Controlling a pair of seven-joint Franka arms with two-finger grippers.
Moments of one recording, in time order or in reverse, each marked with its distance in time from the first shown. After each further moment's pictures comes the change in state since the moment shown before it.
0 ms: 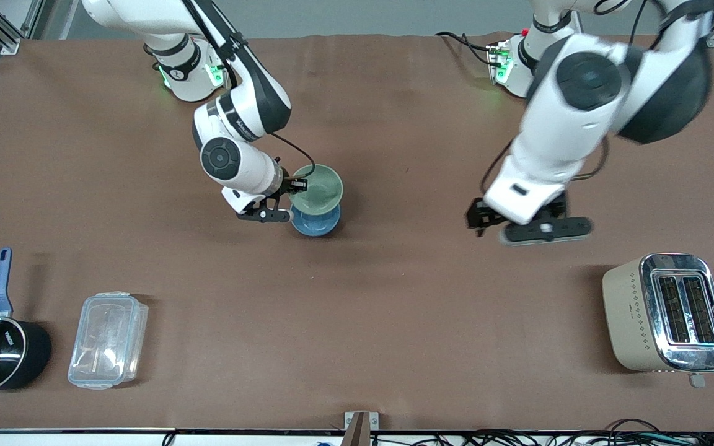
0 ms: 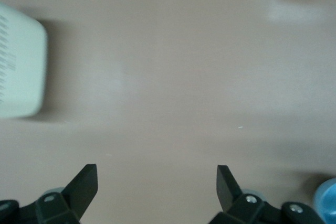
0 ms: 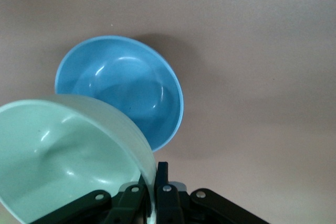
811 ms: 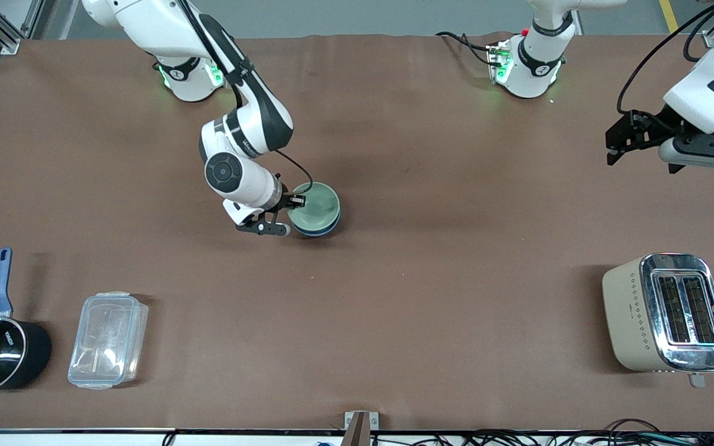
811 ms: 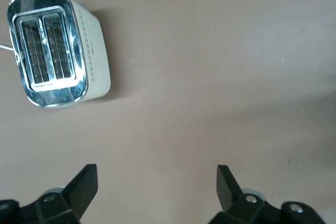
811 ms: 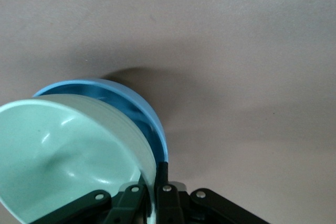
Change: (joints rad) left arm 0.111 -0.280 0.150 -0.109 -0.135 -0.231 0.503; right arm -0.002 0.081 -0.015 -0.014 0.000 0.129 0.000
